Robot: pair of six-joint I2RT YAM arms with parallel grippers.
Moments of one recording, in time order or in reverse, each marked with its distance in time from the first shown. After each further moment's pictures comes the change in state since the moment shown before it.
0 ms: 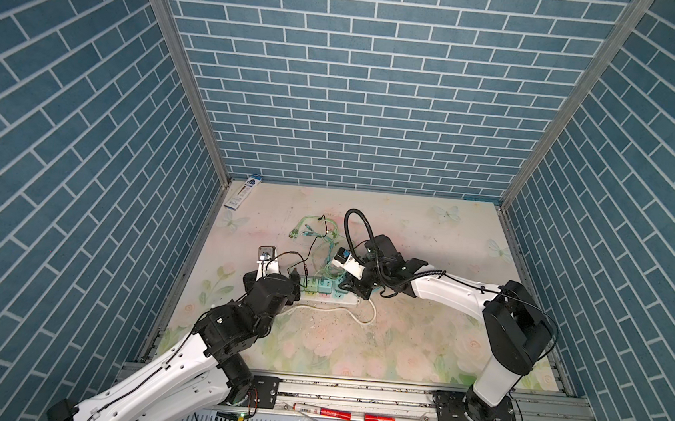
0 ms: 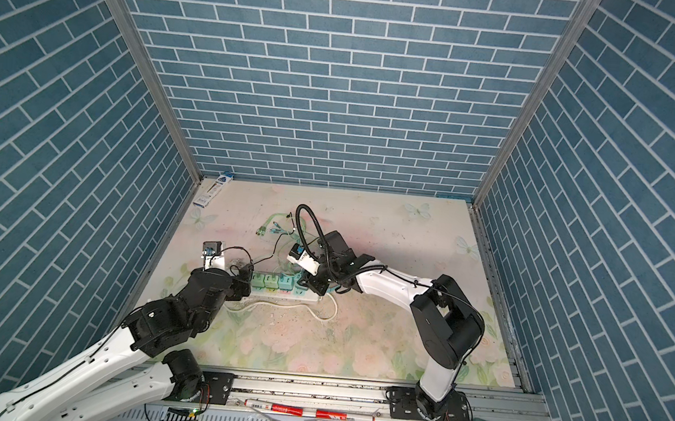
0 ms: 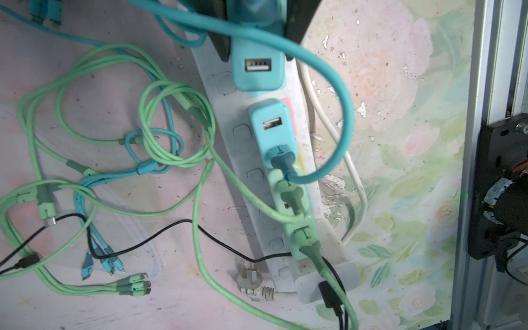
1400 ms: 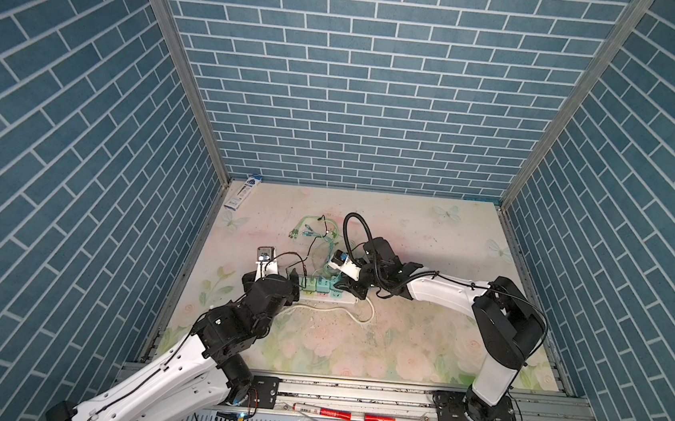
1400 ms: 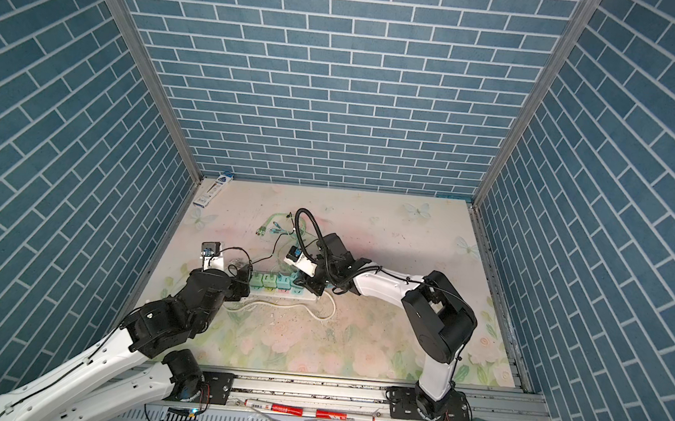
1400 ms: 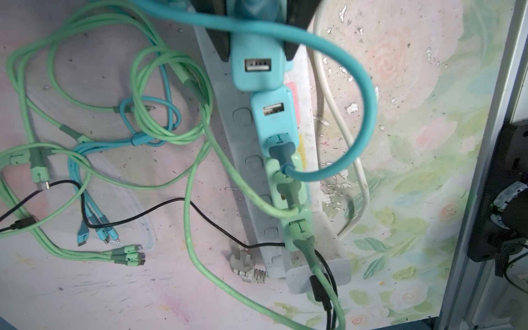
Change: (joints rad) left arm 0.000 -0.010 -0.004 -0.006 0.000 -0.001; right arm 0.016 0.047 -0.036 0.158 -0.032 -0.050
